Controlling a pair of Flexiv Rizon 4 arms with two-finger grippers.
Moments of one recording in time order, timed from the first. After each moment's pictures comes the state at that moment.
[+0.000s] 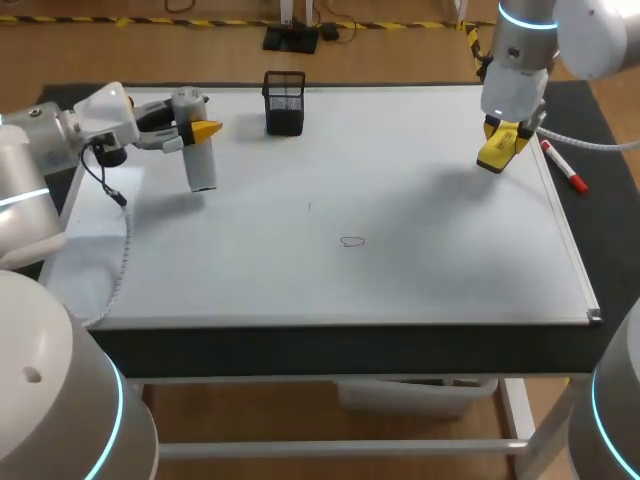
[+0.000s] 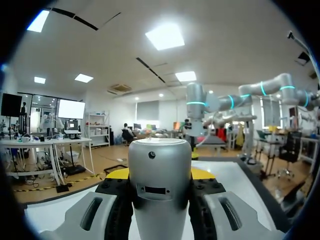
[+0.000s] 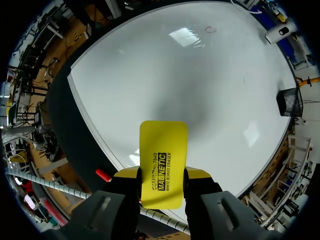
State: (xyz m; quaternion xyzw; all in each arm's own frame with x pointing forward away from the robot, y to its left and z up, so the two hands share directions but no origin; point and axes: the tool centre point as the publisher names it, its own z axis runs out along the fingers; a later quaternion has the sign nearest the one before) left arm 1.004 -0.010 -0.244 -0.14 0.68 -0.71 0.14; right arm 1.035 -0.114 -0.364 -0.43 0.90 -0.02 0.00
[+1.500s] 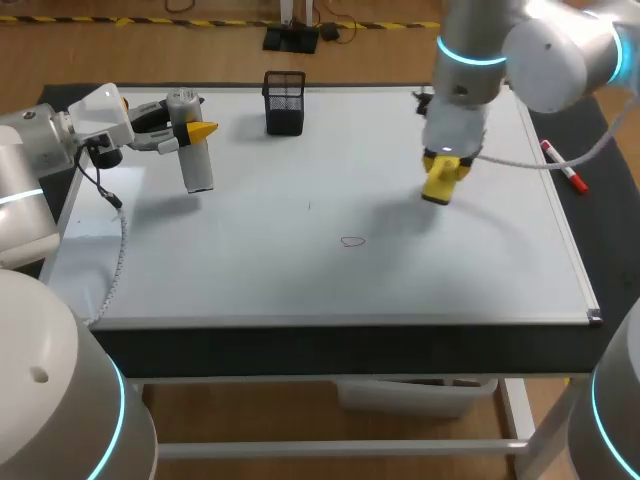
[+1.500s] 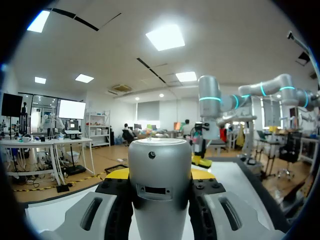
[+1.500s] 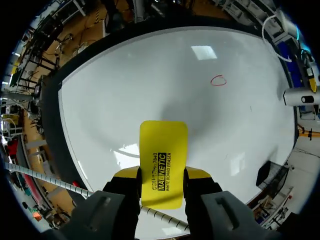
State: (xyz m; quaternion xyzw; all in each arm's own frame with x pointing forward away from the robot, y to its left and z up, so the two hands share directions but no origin) left arm 1.000 -0.006 -0.242 -0.14 0.68 -0.71 0.14; right arm 0.961 0.018 -0.367 -0.57 0.82 0.00 0.01
